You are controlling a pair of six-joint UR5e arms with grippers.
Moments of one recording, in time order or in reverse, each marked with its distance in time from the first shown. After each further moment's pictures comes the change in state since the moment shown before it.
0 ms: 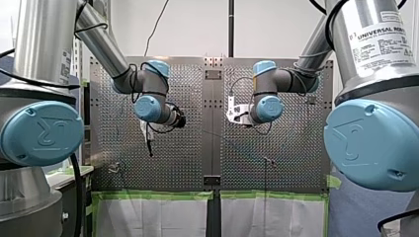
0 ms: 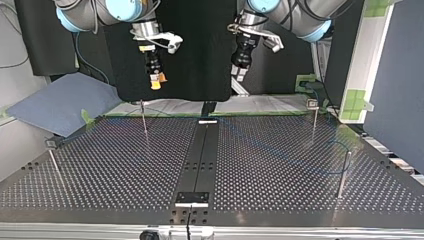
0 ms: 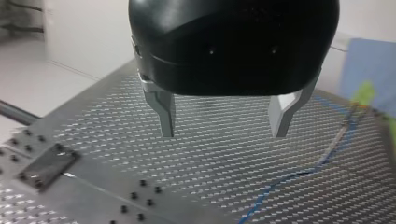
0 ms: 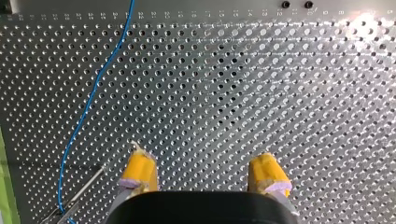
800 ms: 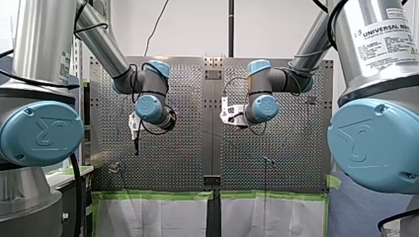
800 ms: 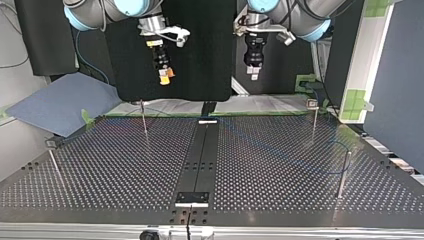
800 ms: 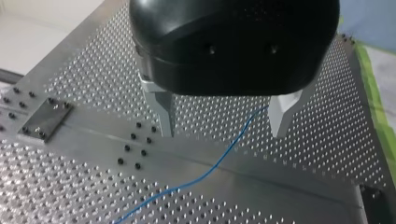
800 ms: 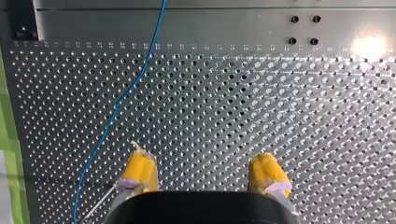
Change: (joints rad) left arm 0.016 -0.001 -0.001 -0.047 -0.192 0.104; right arm 0.054 0.000 0.000 0.028 0.007 -0.008
